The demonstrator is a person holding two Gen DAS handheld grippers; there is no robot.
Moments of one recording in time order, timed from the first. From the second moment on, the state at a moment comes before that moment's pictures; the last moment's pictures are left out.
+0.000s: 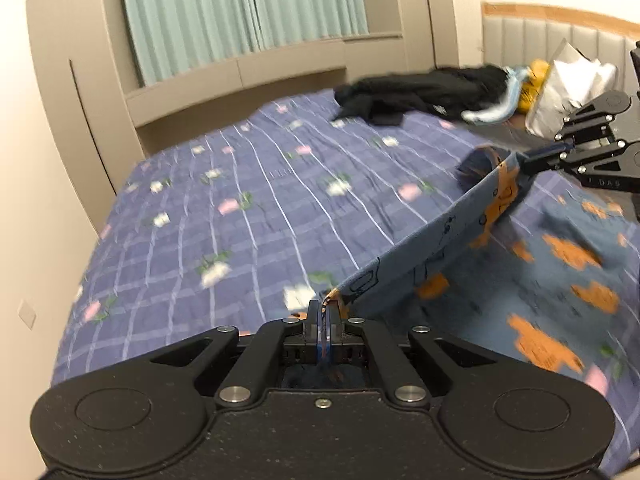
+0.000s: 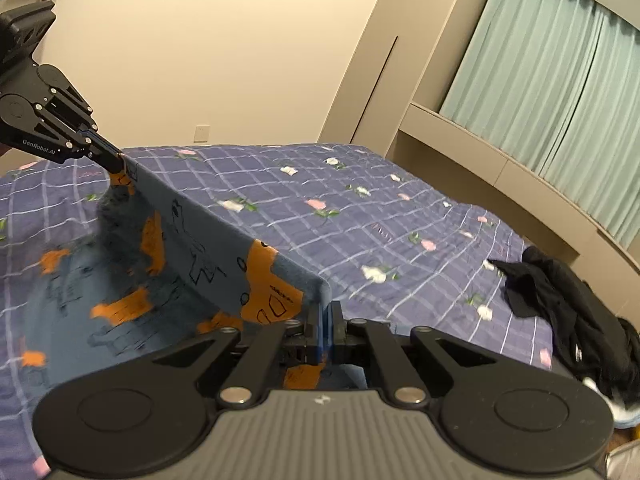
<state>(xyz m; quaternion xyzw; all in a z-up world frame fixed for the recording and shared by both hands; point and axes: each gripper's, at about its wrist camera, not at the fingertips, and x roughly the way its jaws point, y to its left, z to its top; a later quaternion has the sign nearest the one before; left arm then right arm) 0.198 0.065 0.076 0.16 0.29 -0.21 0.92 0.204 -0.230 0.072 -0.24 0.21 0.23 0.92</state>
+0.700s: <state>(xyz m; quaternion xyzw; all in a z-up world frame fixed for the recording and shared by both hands) 0.121 0.062 0.007 0.17 0.34 -0.24 0.89 0.095 -0.235 0.000 -0.22 0.24 0.18 0.93</state>
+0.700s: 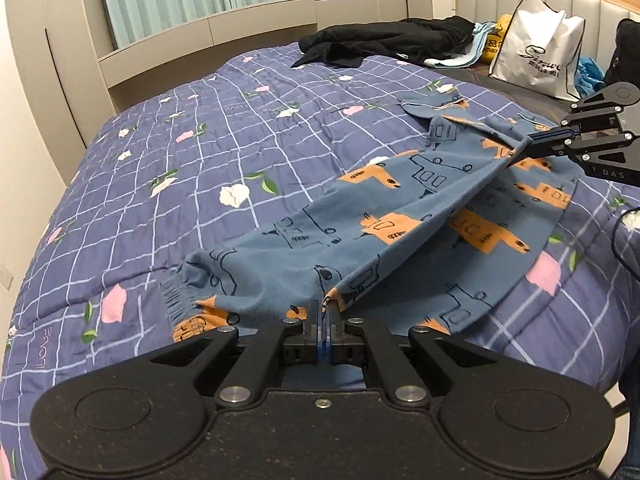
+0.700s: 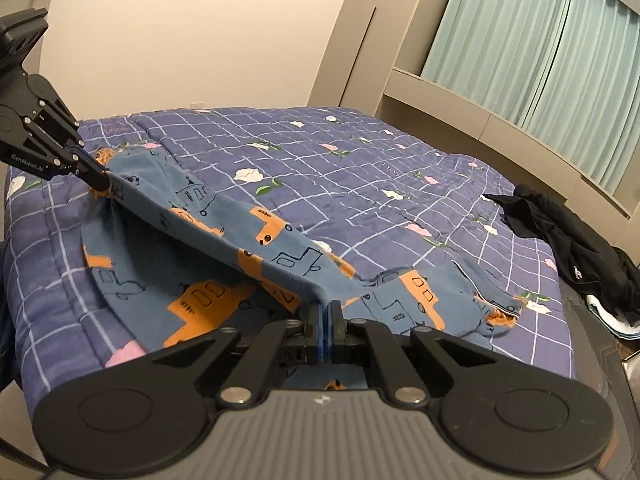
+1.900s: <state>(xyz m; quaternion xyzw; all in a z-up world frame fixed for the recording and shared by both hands) 0.084 -0.023 -0.022 0.19 0.30 -0.30 0.88 0.114 -0.239 -0.009 -0.16 0.31 0.14 0.93</state>
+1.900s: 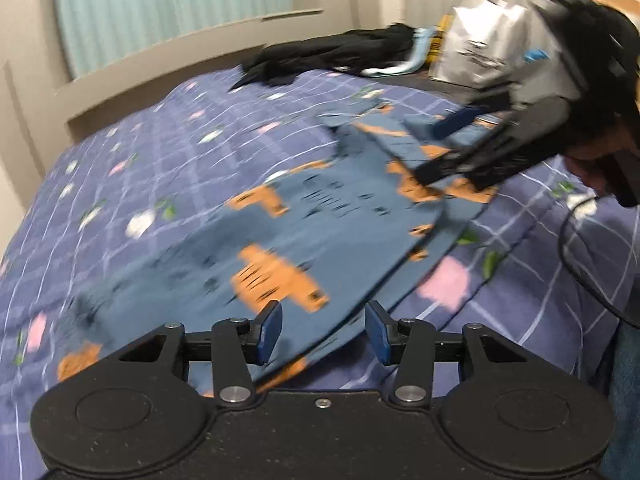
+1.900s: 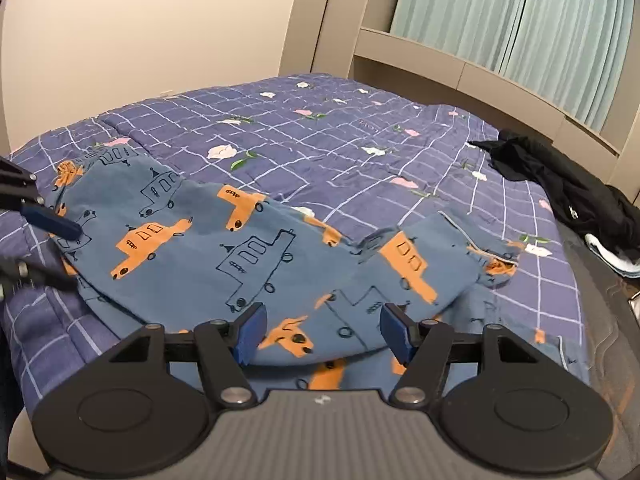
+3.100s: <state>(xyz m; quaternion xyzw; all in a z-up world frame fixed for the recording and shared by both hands) 0.088 -0.041 -0.025 0.17 0.32 -0.35 0.86 0.074 -0.264 -0.013 -0.02 0.31 0.06 0.95</state>
